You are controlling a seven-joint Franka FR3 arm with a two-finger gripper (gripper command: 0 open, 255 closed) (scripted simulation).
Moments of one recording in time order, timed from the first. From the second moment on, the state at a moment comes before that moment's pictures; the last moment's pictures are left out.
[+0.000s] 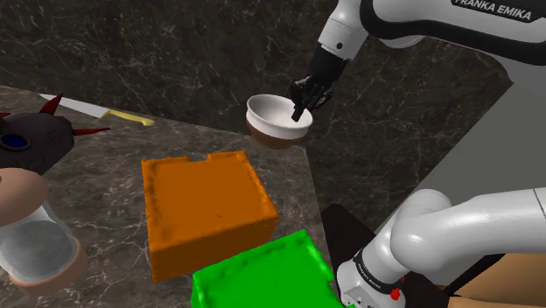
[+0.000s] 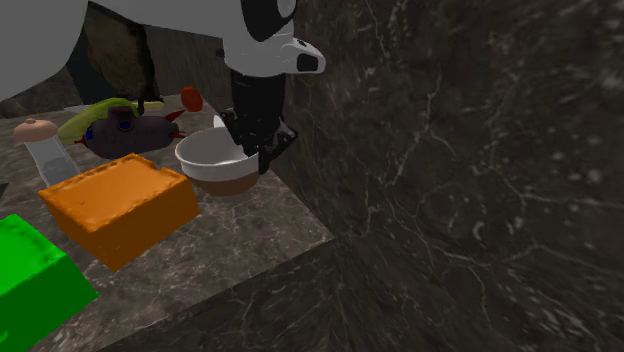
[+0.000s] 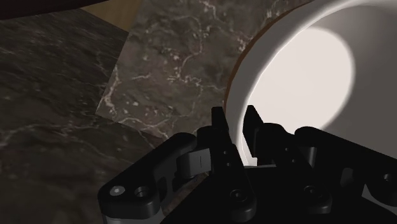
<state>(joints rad) 0.08 -0.63 0.08 -2.25 0.19 1.71 0.33</state>
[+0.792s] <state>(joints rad) 0.08 -0.59 0.07 -2.06 0.18 1.57 0.35</state>
